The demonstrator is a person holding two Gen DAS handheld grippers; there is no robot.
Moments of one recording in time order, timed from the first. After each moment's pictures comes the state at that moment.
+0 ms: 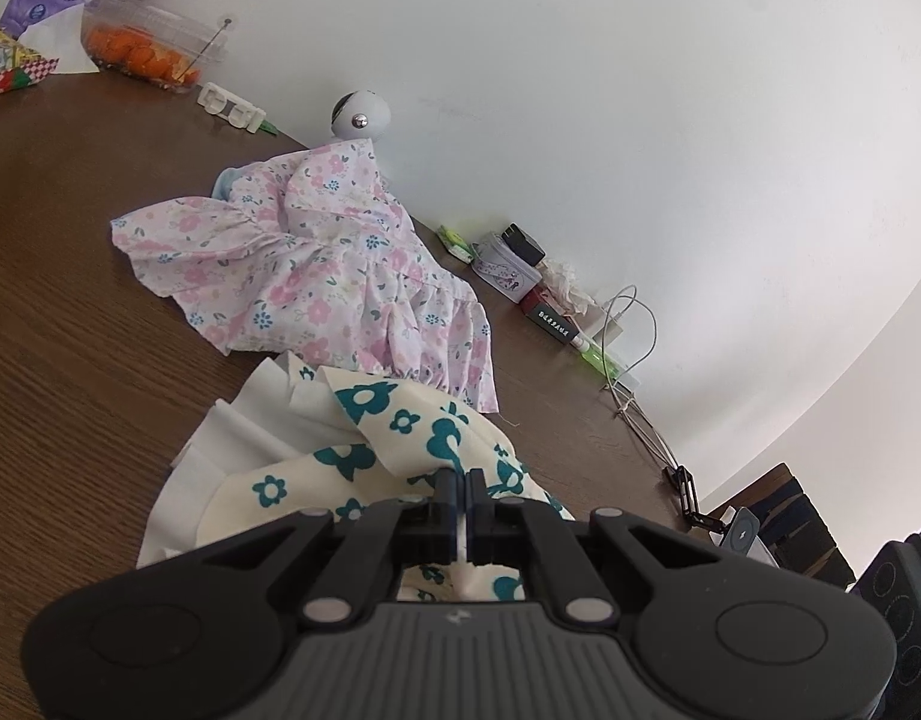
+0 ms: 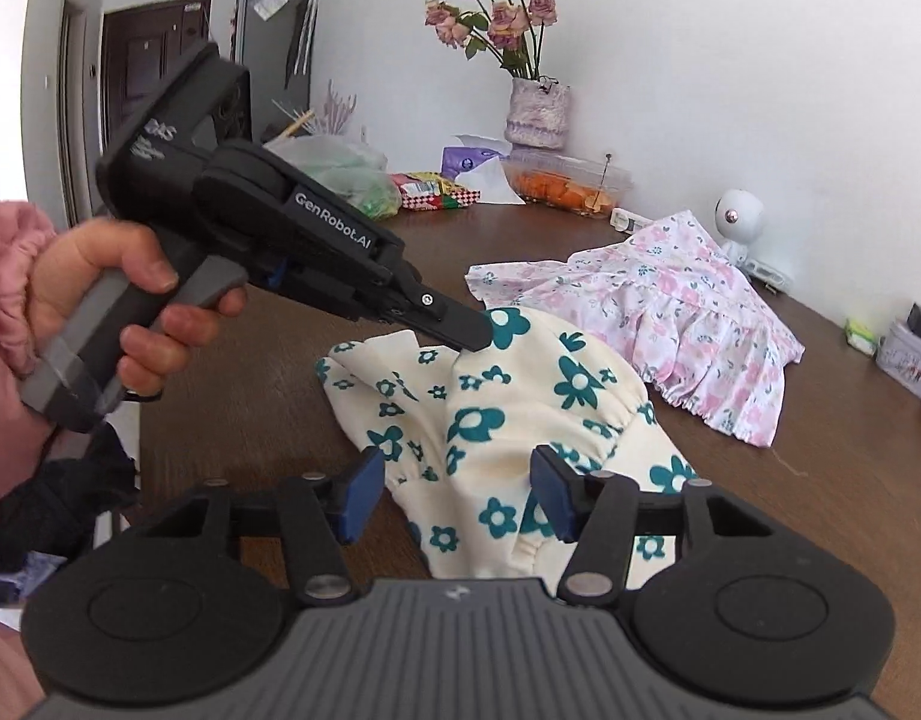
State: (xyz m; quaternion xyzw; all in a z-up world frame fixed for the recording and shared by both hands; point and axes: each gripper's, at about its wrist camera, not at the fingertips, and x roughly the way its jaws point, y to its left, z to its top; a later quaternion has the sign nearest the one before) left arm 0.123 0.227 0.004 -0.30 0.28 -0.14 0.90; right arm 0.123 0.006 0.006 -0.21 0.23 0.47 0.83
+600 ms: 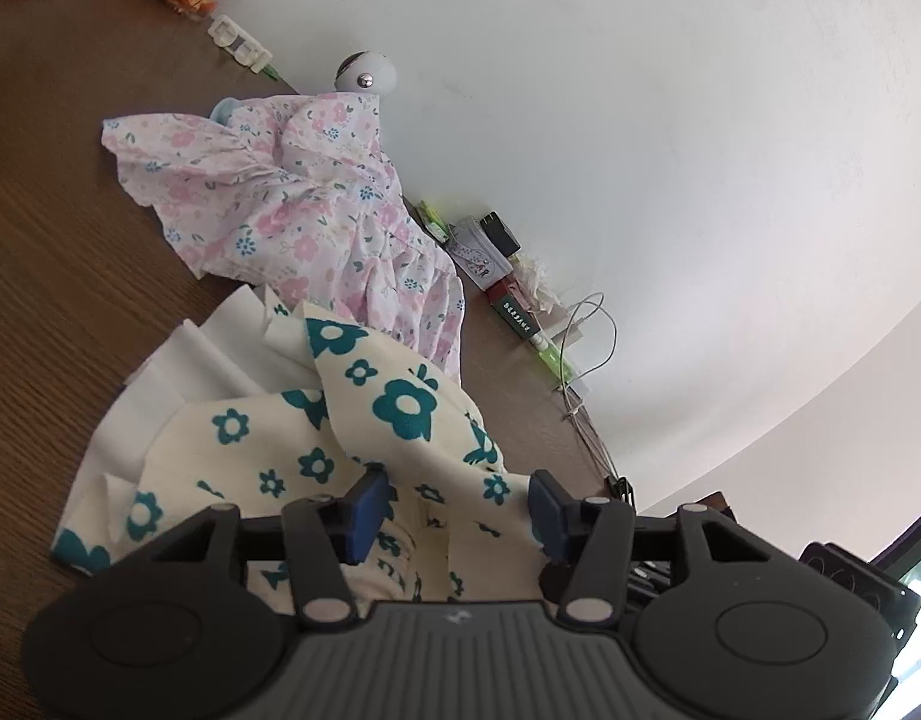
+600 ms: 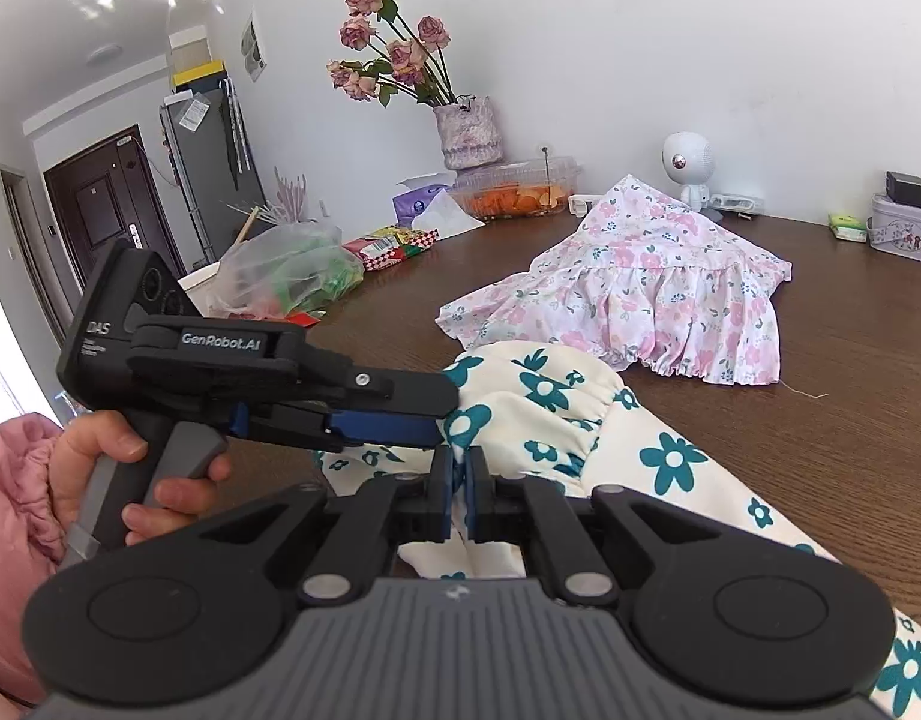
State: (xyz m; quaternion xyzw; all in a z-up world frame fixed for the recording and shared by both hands) left arm 0.130 0.232 -0.030 -0.40 0.28 -0.18 0.85; right arm 0.160 -0.032 0.012 0.00 0.28 0.48 0.83
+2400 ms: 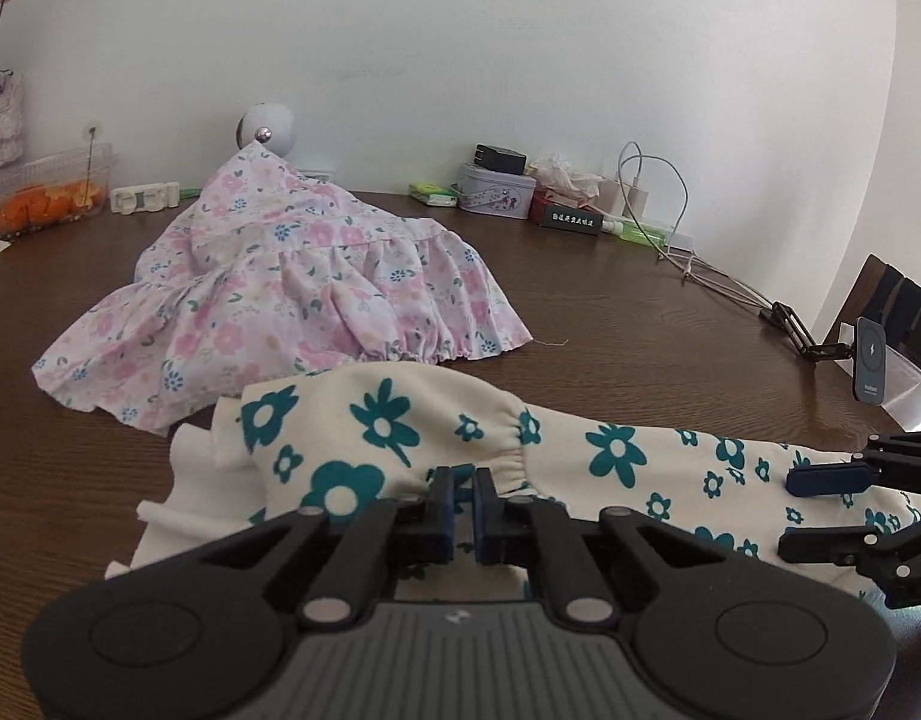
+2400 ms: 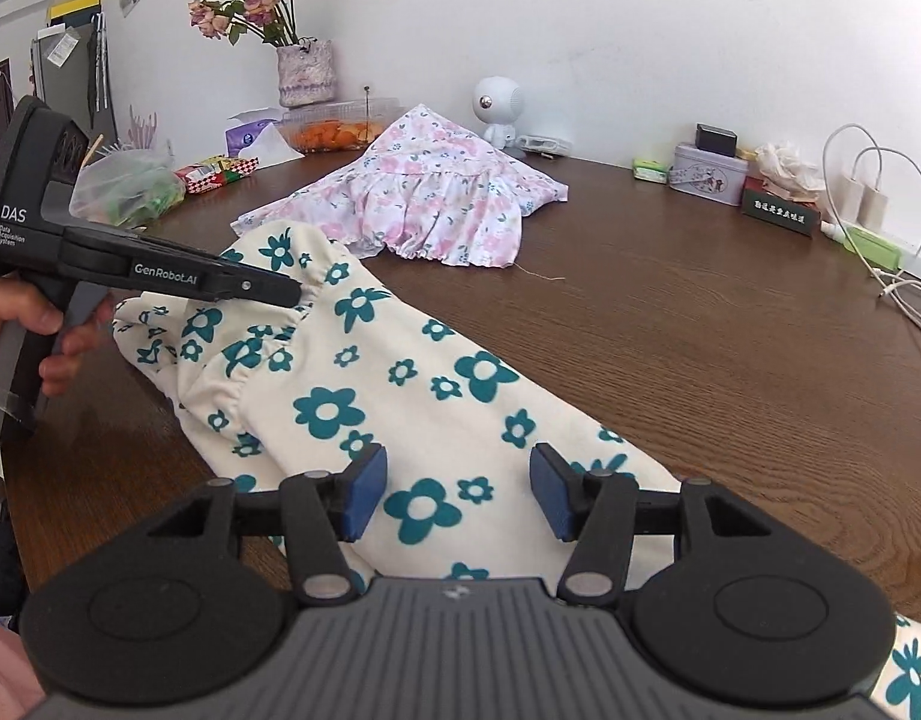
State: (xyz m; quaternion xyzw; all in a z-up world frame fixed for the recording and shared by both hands) left arm 0.170 0.154 -0.019 -0.05 0.31 -0.11 0.94; right arm 0.162 -0.127 -0.024 -0.09 0.31 0.32 0.89
